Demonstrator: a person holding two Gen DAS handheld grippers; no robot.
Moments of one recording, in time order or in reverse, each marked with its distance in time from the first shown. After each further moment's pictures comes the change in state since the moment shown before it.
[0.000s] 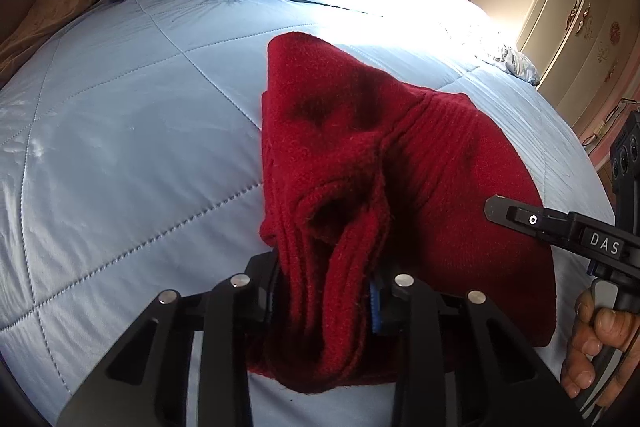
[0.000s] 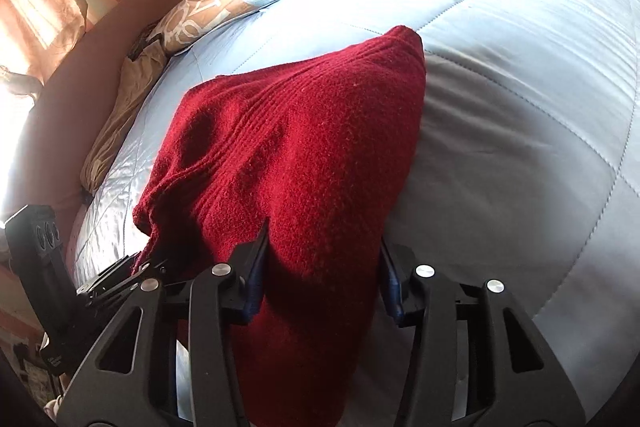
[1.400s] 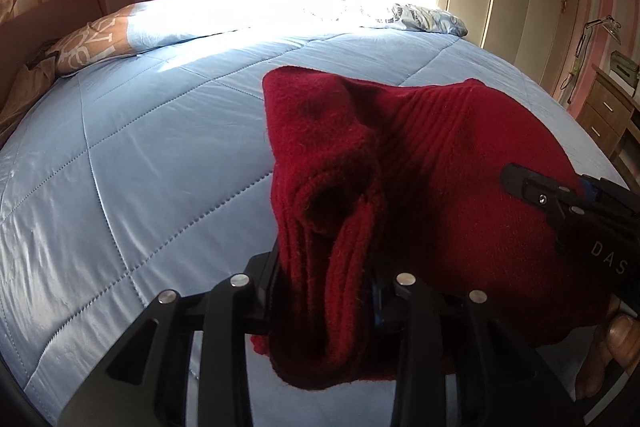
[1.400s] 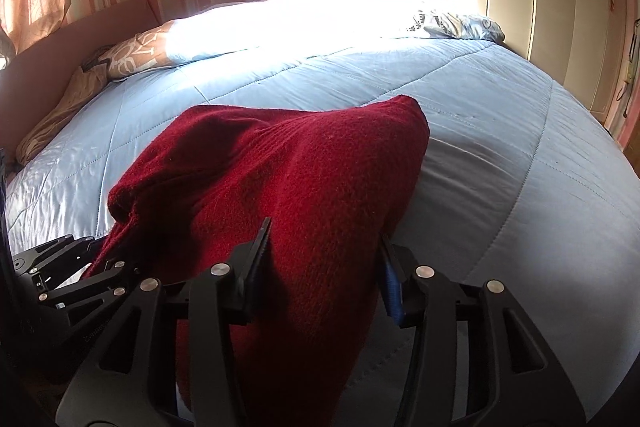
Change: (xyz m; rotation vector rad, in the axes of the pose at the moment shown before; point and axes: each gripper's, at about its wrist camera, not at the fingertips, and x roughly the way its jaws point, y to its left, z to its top) left arm -0.007 -0.309 -0.114 0.205 -0.106 0.048; right arm -0.203 -0.193 -0.109 -0.168 -0.287 -0.341
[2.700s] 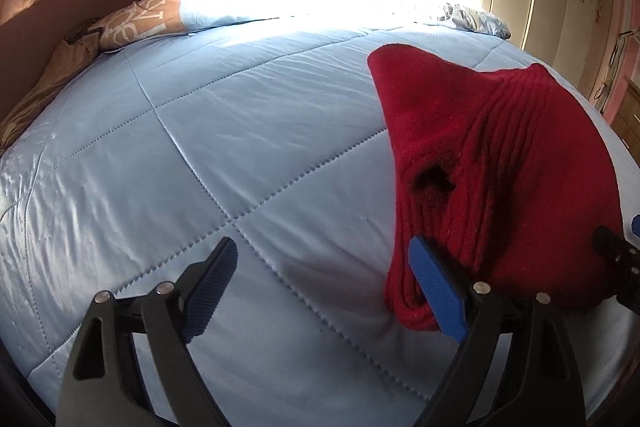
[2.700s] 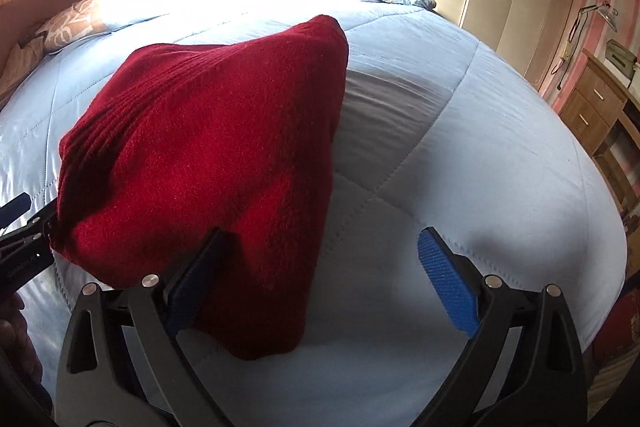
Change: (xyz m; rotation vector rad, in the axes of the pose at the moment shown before) left arm -0.021 0.062 -0.032 -0.053 0.013 0.114; right arm -0.025 0.016 -0.040 0.057 0.124 -0.287
